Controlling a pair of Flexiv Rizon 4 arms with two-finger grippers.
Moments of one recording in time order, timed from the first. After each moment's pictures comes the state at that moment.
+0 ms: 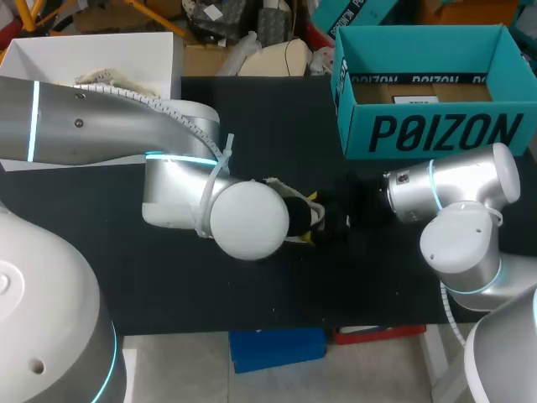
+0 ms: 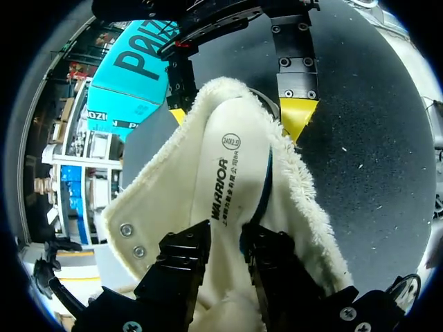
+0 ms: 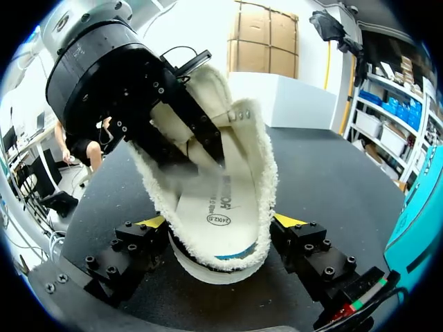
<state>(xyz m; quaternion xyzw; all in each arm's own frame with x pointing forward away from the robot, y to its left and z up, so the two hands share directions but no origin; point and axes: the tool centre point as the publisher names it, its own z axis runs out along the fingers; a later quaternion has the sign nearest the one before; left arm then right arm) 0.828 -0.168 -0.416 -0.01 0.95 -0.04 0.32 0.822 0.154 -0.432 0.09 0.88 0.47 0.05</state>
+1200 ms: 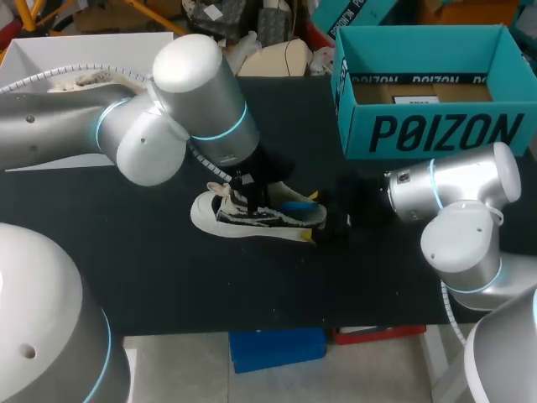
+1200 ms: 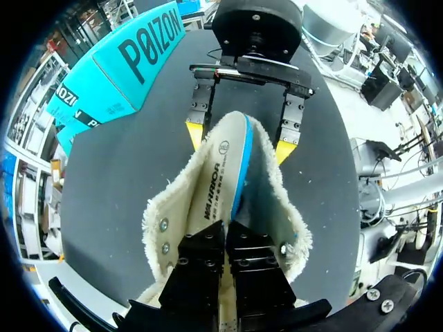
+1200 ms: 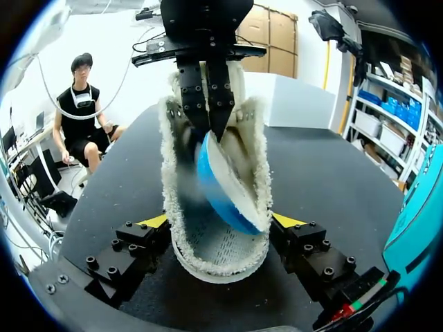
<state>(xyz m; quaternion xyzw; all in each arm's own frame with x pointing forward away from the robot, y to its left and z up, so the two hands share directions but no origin) 0.832 -0.171 -0.381 -0.01 0.99 -0.15 0.05 0.823 0.153 -0.432 0.09 0.88 0.47 0.05</state>
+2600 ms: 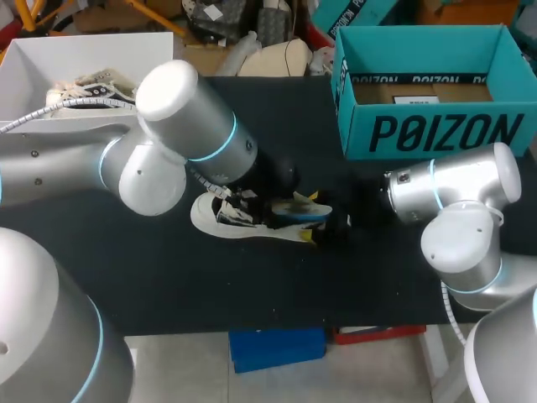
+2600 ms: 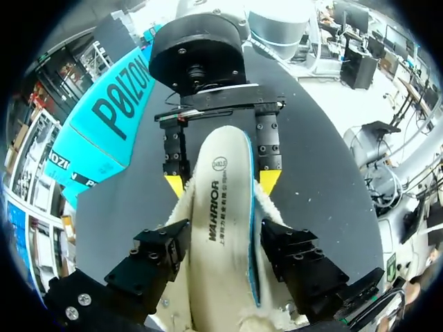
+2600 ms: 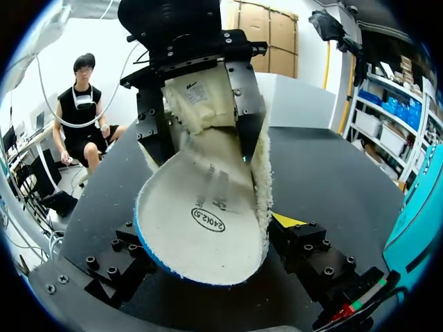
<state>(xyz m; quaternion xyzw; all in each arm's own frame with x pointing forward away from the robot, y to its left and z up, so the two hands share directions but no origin) 0.817 -0.211 -0.390 0.11 0.96 -0.23 0.08 0.822 0.153 -0.432 0.09 0.88 0.47 0.05</state>
